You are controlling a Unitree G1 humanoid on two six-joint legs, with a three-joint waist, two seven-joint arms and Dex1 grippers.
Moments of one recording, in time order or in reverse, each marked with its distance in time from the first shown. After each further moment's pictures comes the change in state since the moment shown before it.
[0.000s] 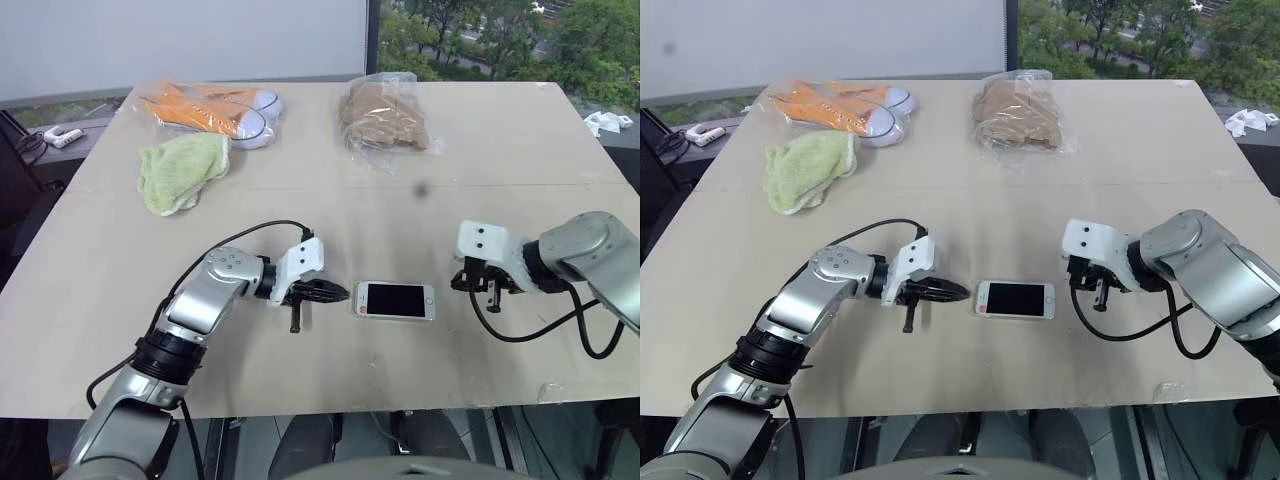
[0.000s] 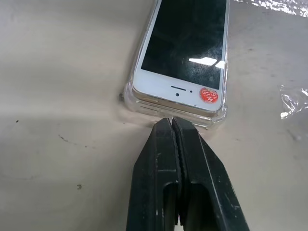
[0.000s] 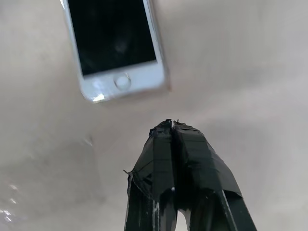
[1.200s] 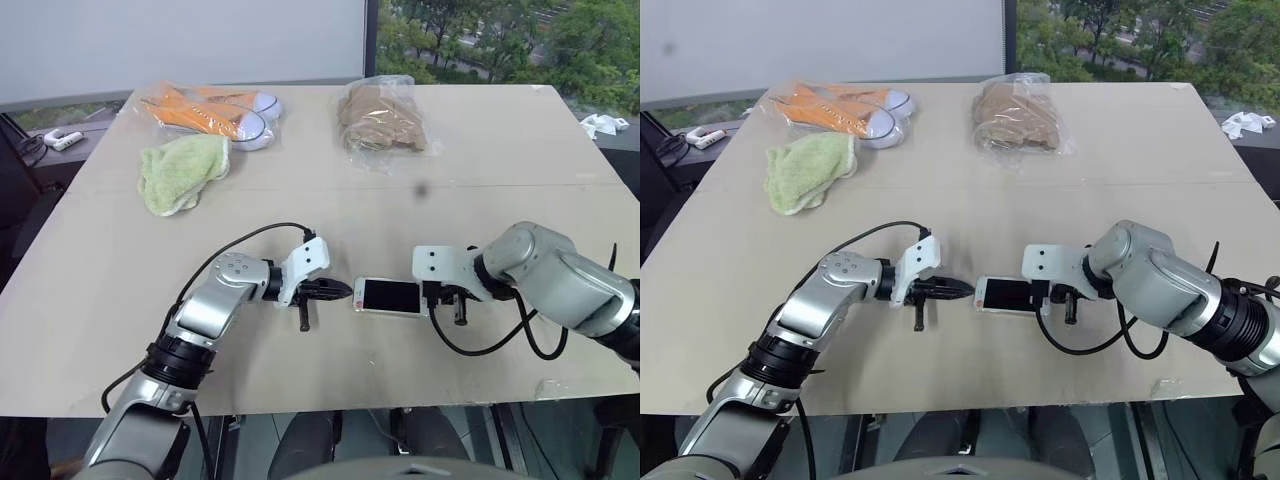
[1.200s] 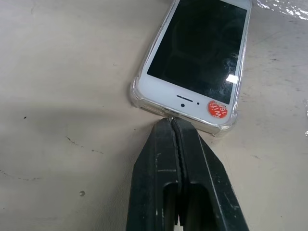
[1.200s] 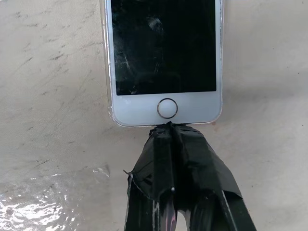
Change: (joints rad) left arm 0.024 -0.077 0.014 -0.011 0.025 0.055 0.079; right arm -0.168 0.179 0.289 0.010 -0.159 0.108 0.020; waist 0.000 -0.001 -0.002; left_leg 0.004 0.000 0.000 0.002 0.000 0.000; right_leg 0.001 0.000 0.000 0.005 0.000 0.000
